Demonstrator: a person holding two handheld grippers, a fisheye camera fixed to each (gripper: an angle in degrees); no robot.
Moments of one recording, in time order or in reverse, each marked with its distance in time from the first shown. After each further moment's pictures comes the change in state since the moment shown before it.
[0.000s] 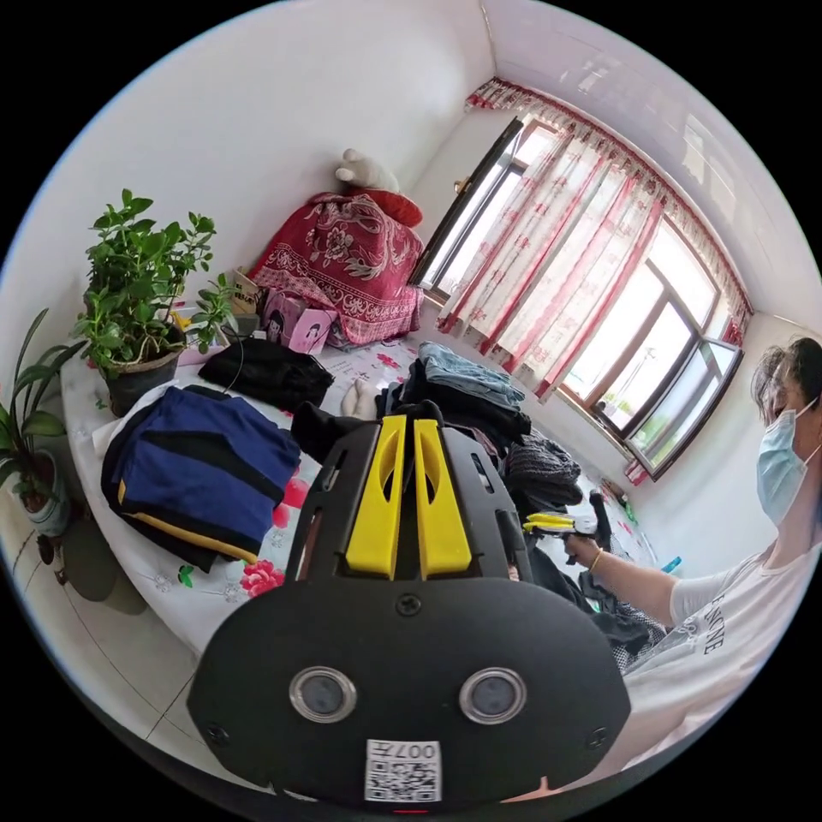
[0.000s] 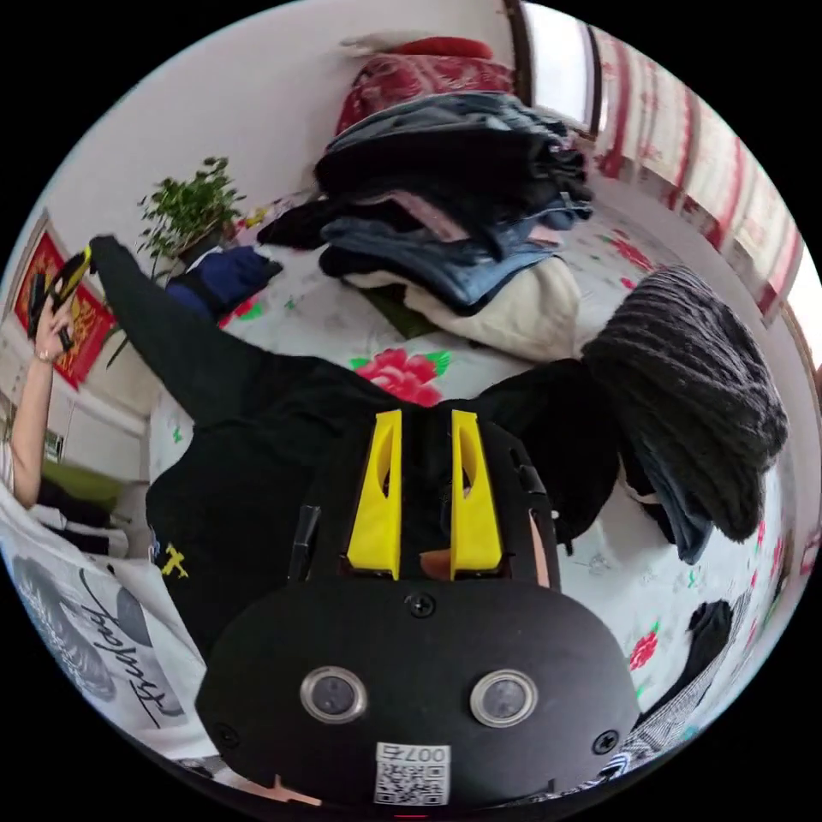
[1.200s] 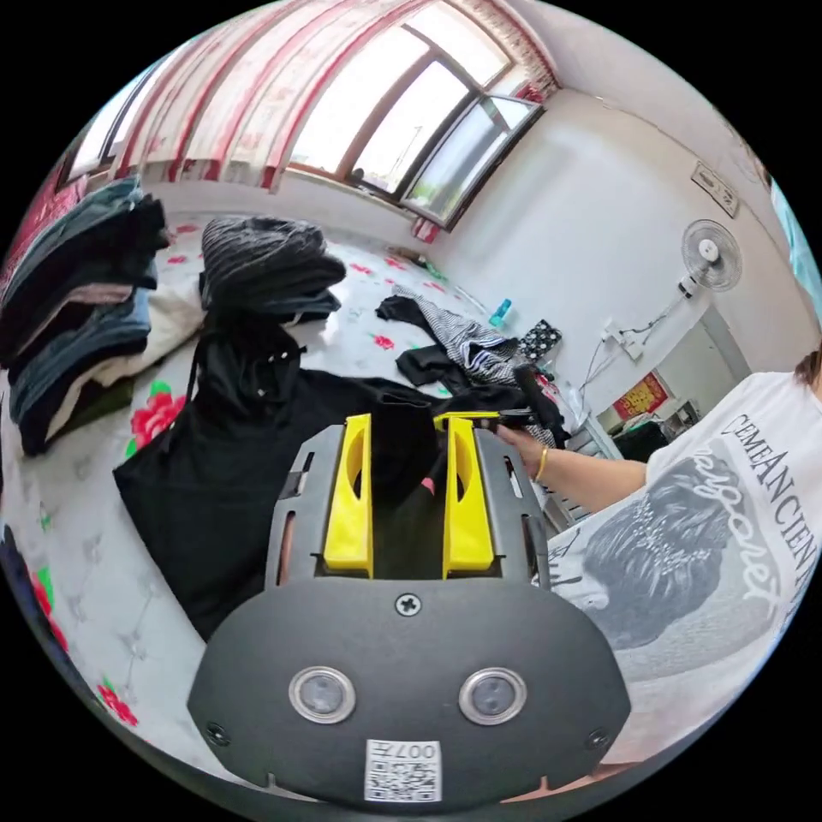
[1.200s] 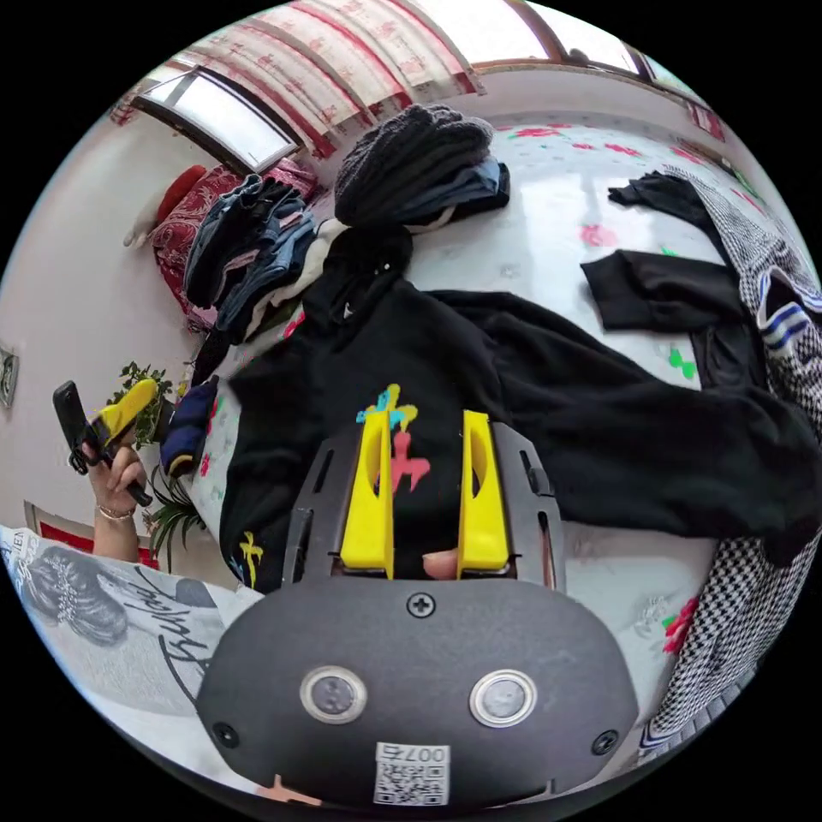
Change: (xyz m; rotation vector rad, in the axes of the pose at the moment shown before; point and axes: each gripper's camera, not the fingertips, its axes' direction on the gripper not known) left arm 0.291 0.269 0.285 -0.733 0.561 0.533; right arm 0.032 0.366 -0.162 0.201 -0.073 0.978
